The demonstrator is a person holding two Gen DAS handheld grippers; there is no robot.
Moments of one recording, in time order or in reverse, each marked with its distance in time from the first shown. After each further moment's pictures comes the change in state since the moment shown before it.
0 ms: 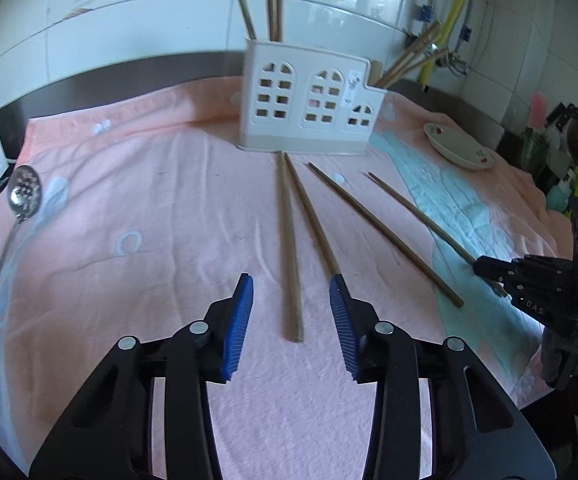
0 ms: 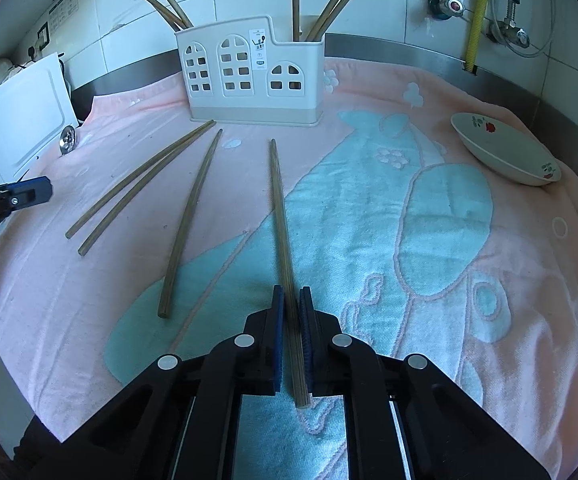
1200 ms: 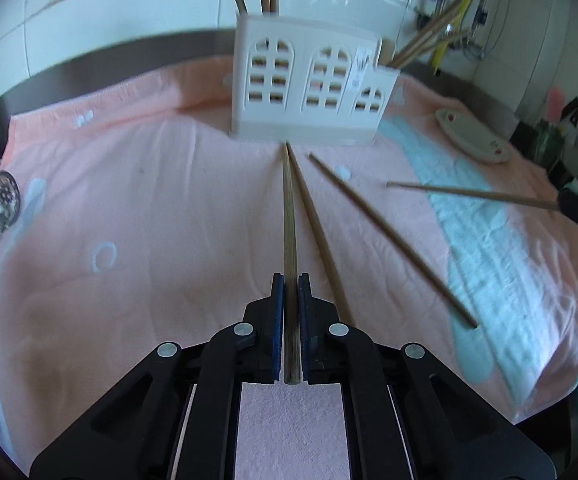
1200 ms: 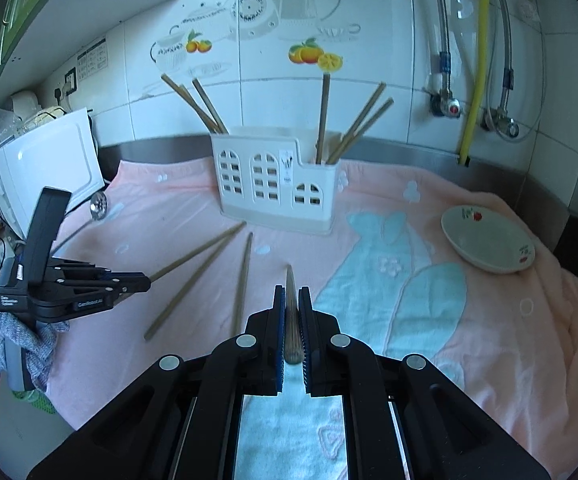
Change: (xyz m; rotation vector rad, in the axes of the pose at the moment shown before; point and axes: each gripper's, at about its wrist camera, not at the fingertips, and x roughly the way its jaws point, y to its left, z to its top) left arm 0.027 -0.001 0.024 -0.010 0.062 0.010; right arm -0.080 0.027 0.053 -0.040 -0.228 0.008
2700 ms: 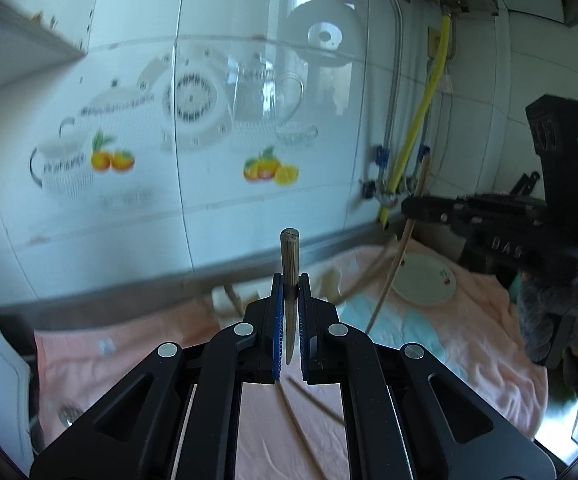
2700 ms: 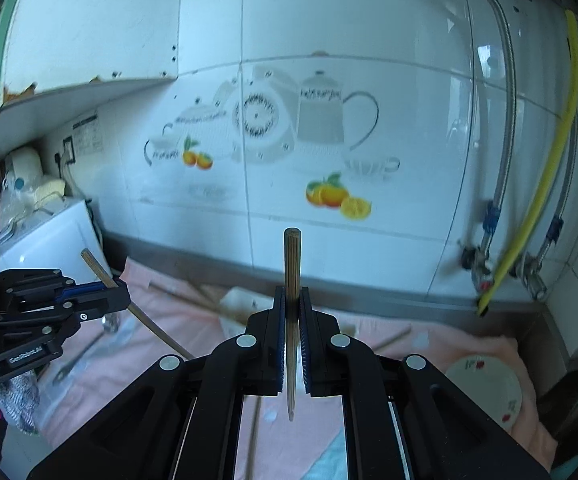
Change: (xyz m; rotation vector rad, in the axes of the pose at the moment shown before) left arm -0.132 -0.035 0.199 0.183 -0.340 -0.078; right arm 0.018 -0.005 0.235 -0.033 -0.102 0.051
